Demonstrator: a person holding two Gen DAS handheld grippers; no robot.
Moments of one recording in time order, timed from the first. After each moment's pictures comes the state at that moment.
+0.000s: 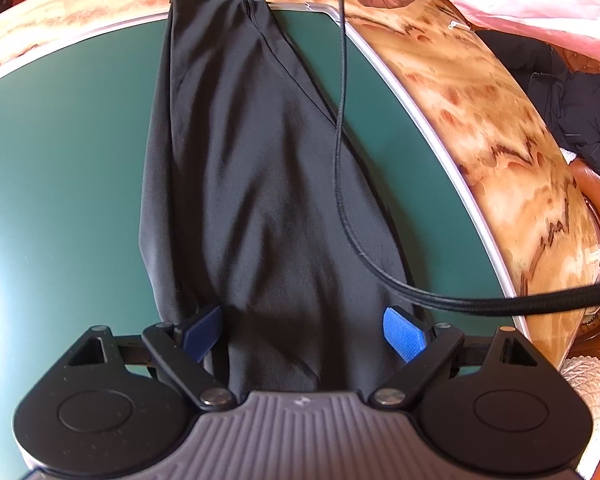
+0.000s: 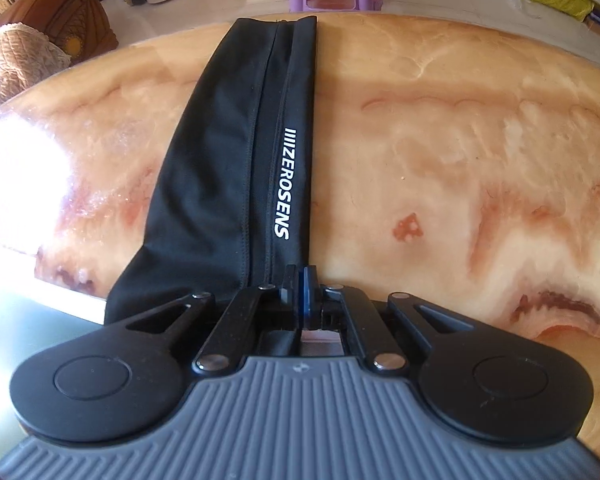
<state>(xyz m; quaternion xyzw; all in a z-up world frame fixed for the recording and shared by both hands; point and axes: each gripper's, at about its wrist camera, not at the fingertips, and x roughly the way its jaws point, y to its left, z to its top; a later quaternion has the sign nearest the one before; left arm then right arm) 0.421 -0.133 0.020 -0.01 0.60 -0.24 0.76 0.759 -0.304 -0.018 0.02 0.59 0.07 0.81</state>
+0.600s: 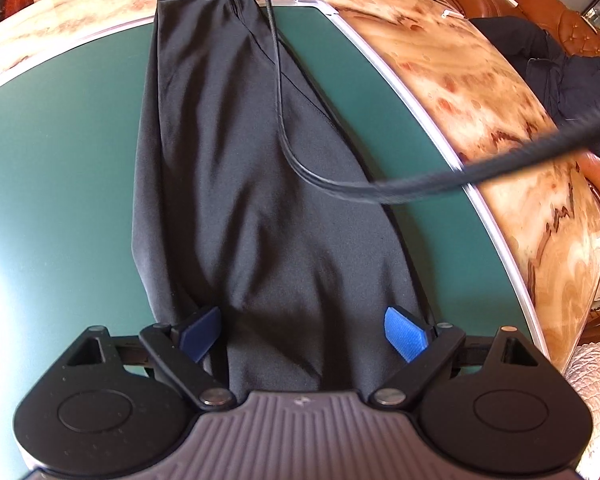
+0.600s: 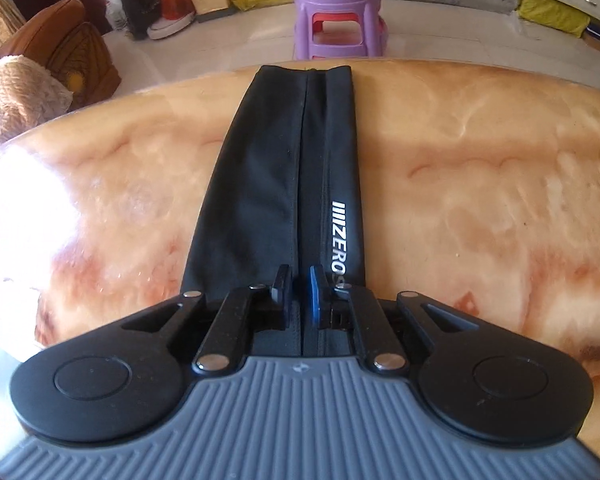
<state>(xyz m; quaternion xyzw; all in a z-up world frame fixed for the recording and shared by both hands) 0.416 -0.137 0.017 0.01 0.60 -0.24 0.76 0.801 -0.275 -0.018 0.05 0.55 0.06 0.83</state>
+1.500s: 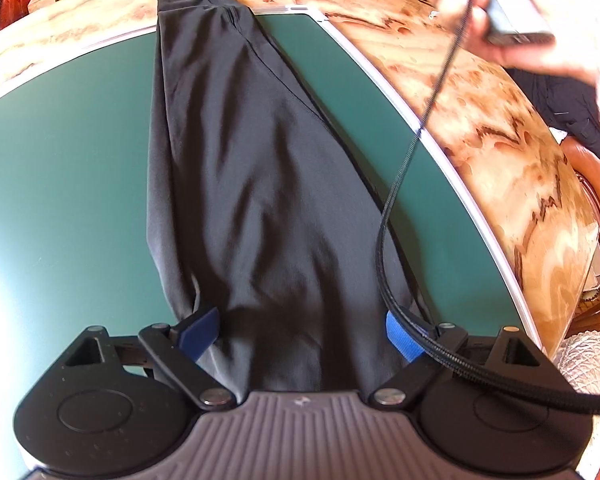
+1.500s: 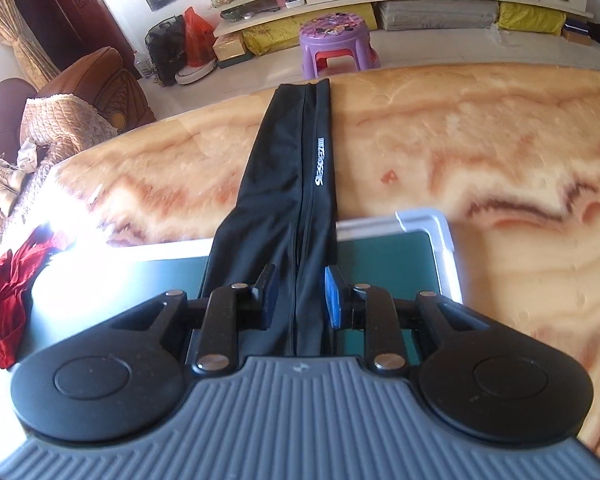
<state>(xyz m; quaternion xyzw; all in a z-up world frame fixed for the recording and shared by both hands) 0.404 -0.123 0.037 0.02 0.60 -0.25 0.76 0.609 -0.338 0.073 0.11 0.49 0.08 0.86</state>
